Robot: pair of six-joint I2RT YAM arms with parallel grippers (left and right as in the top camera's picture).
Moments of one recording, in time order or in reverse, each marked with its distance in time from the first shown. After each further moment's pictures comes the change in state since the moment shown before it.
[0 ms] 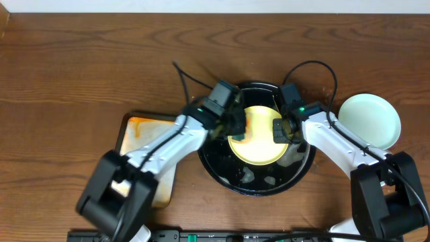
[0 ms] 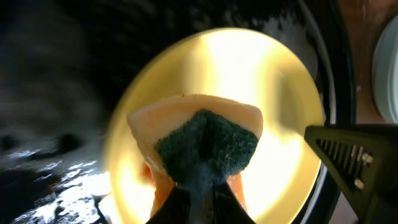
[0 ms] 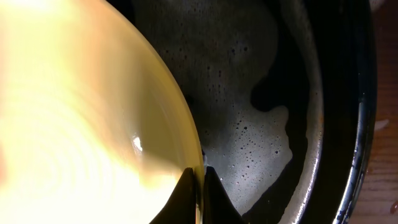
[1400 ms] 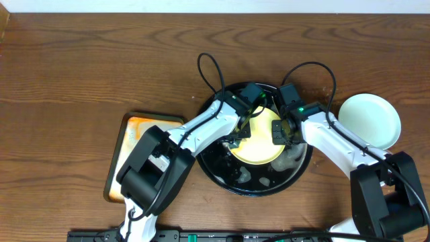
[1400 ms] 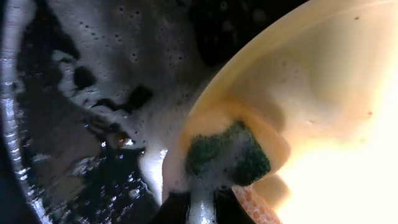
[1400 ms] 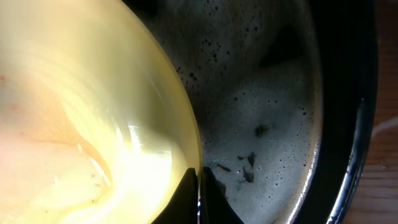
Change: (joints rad) left arm -0.080 0.262 0.326 -0.528 -0.341 -0.139; right arm 0.005 0.000 -0.001 -0.019 -0.025 0.000
